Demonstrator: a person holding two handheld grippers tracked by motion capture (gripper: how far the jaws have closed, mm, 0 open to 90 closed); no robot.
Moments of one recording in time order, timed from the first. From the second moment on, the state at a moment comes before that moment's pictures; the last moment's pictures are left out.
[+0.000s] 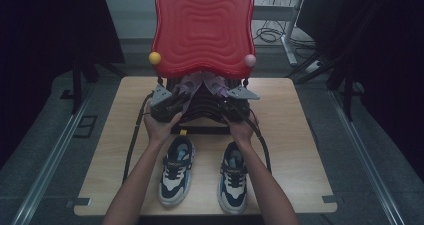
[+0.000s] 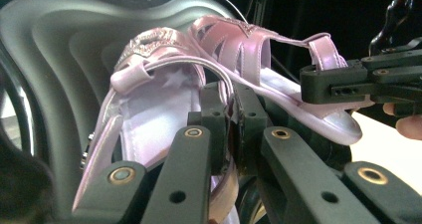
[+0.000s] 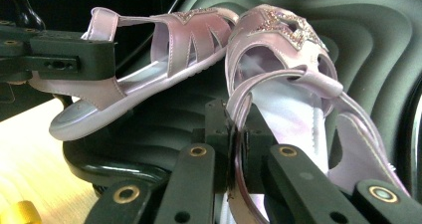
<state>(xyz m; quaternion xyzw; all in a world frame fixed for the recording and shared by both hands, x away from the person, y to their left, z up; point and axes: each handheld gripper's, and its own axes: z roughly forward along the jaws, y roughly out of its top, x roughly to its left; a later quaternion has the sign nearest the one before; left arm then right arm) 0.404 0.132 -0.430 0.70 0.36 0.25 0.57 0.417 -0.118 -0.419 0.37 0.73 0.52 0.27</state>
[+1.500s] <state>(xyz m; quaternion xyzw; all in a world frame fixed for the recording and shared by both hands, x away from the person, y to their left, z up) 0.394 0.142 -0.438 0.70 0.37 0.21 0.58 0.408 -0.121 -0.427 0.37 0.75 0.49 0.23</state>
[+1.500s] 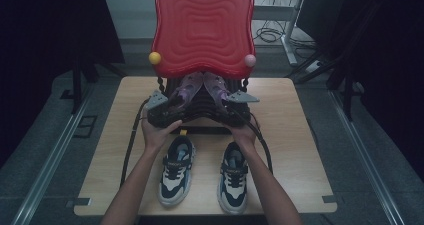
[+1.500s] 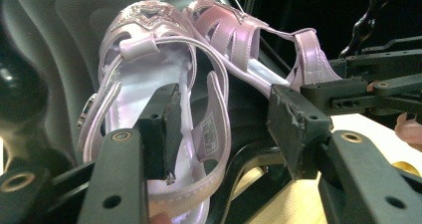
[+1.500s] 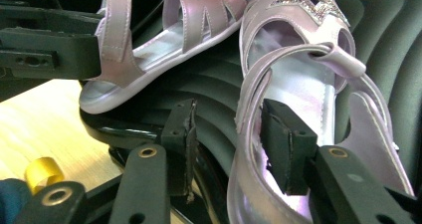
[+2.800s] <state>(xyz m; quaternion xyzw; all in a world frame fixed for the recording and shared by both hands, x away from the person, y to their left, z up) 0.373 0.151 -0.430 0.70 0.36 0.20 0.58 0.390 -0.135 -0.419 0.39 0.74 0.49 0.24</state>
